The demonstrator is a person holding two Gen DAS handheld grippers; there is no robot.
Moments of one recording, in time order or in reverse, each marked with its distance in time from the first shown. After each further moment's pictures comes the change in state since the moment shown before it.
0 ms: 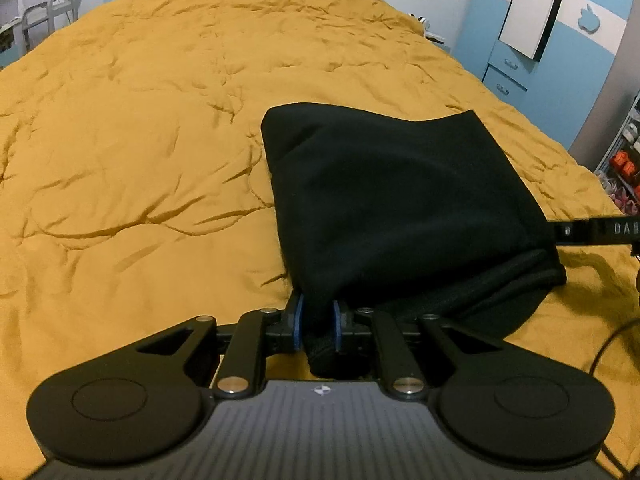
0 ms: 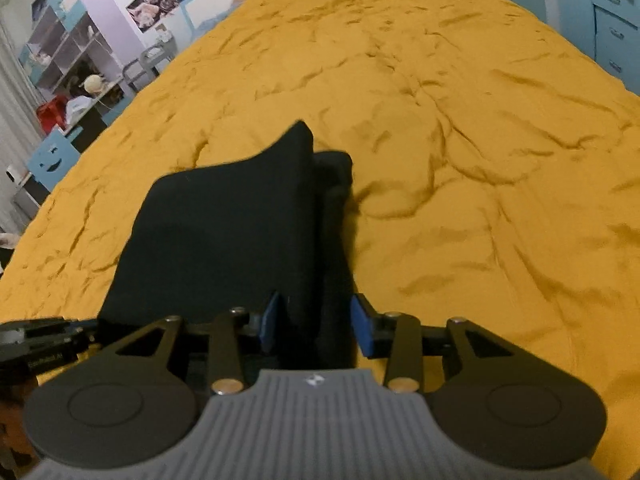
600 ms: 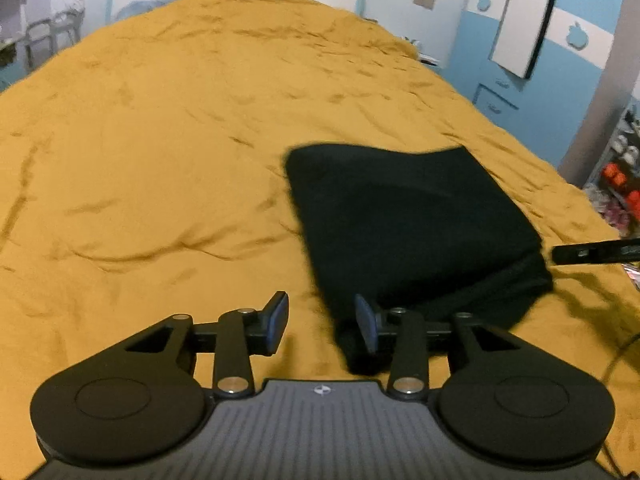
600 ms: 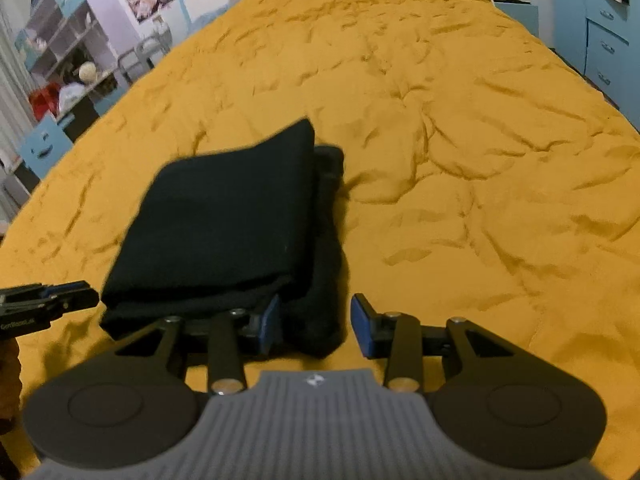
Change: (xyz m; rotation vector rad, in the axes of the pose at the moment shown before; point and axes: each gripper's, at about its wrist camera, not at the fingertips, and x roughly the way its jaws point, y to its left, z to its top) left arm -0.035 0.030 0.007 0.023 -0.073 -0.003; right arm -0.042 0.003 -0.008 0.001 -0.029 -0.034
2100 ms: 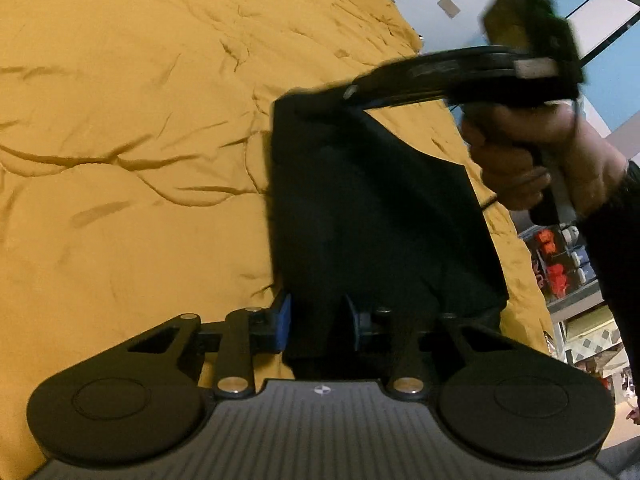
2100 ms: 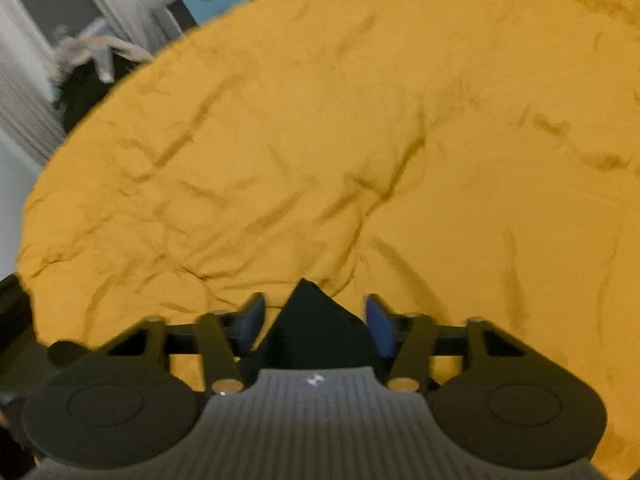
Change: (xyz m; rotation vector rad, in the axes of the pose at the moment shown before) left arm 0.068 0.050 0.000 -0.346 0.168 -0.343; right arm 0.238 0.179 0.178 -0.541 0.445 0.355
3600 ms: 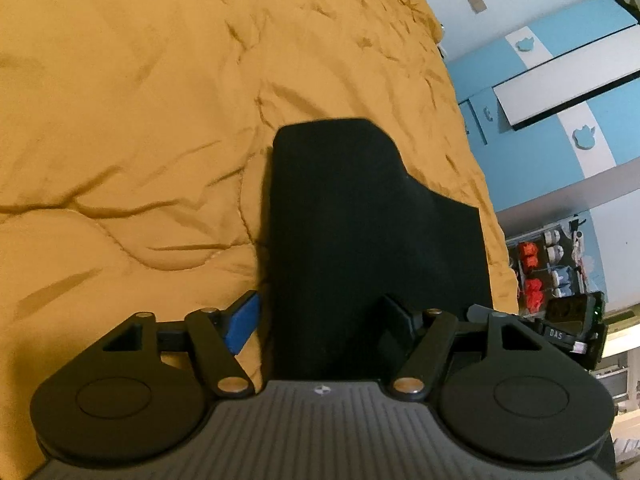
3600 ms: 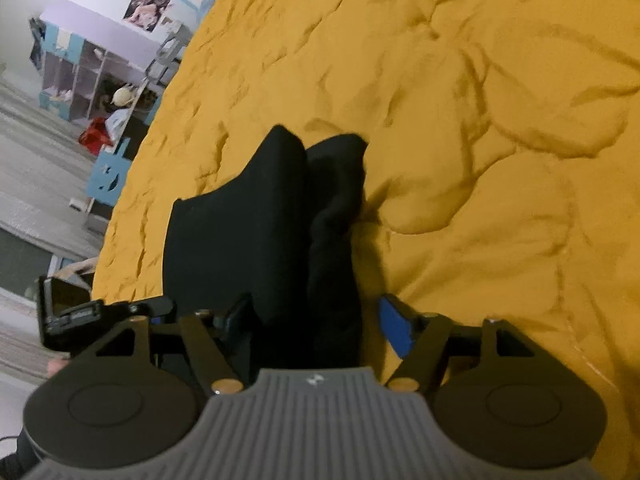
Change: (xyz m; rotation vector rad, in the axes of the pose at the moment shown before) left arm 0.040 0.028 0.057 -0.137 0.117 -0.082; right arm -0.077 -0.090 -0.248 0.729 -0.342 0.121
